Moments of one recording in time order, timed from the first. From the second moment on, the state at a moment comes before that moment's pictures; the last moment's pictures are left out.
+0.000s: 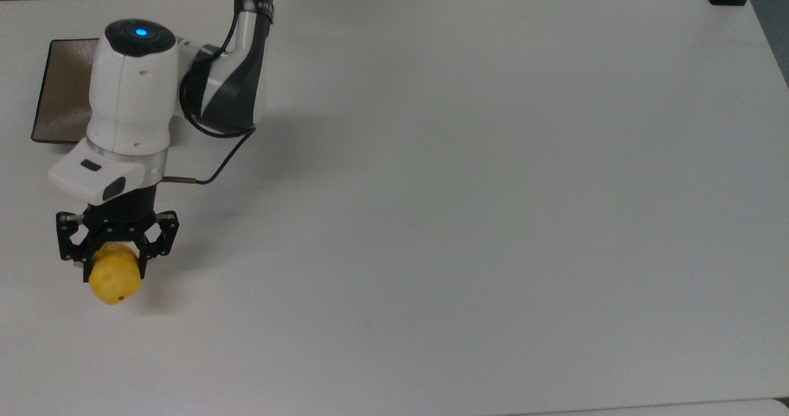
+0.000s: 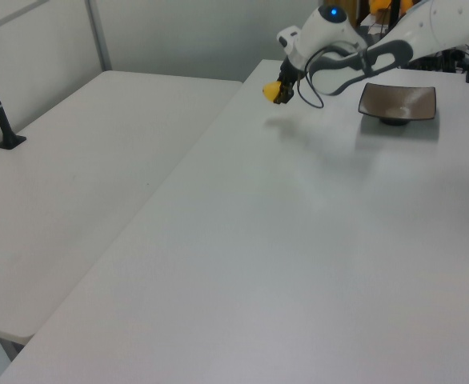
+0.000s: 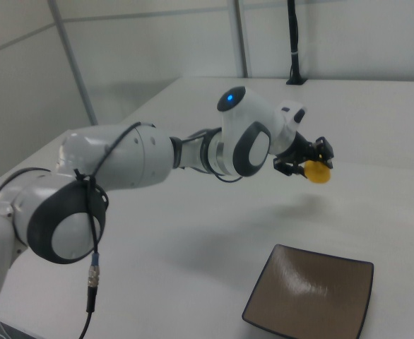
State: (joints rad) arm -0.14 0.81 -0.12 -1.21 -0.19 2.67 -0.50
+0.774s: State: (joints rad) arm -0.13 0.28 -0.12 -1.44 -0.13 2.05 -0.43
